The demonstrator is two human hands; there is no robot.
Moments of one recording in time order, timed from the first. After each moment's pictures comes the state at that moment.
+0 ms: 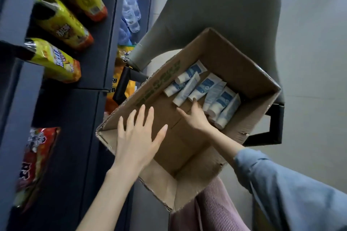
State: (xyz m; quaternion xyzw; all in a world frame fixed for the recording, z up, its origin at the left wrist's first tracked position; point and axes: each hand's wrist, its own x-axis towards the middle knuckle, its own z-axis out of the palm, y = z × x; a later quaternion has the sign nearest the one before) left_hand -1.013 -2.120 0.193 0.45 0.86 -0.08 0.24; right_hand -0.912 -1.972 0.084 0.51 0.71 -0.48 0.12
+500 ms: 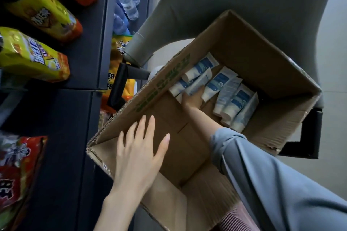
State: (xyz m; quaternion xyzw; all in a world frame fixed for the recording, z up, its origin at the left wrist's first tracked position) left_hand -1.026 -2.125 0.155 0.40 0.87 -0.04 0.29; right_hand -0.993 -1.953 0.012 0.70 0.45 -0.55 -0.04
